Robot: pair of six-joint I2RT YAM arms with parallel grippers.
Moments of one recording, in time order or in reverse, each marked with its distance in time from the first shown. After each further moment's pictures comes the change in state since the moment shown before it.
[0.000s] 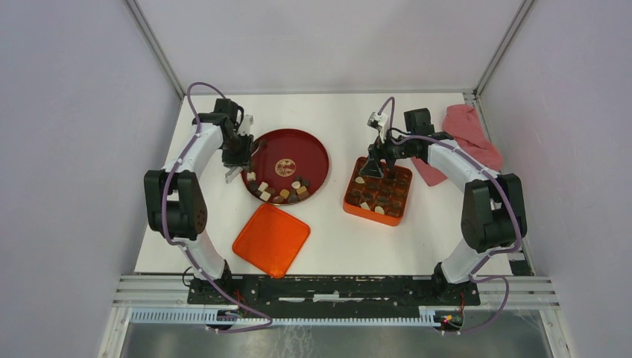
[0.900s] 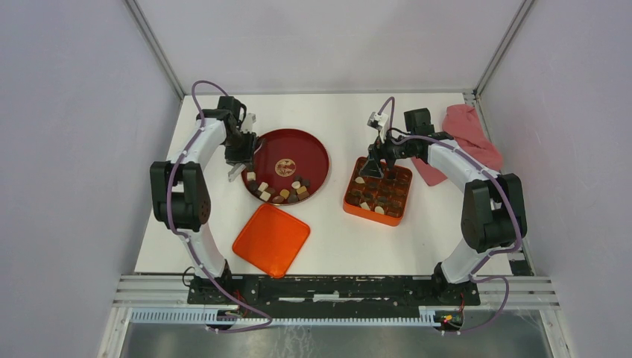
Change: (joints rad) left arm 0.001 0.086 0.064 -0.009 0.008 0.001; right arm 0.000 0.000 0.000 0.000 -0.007 0.000
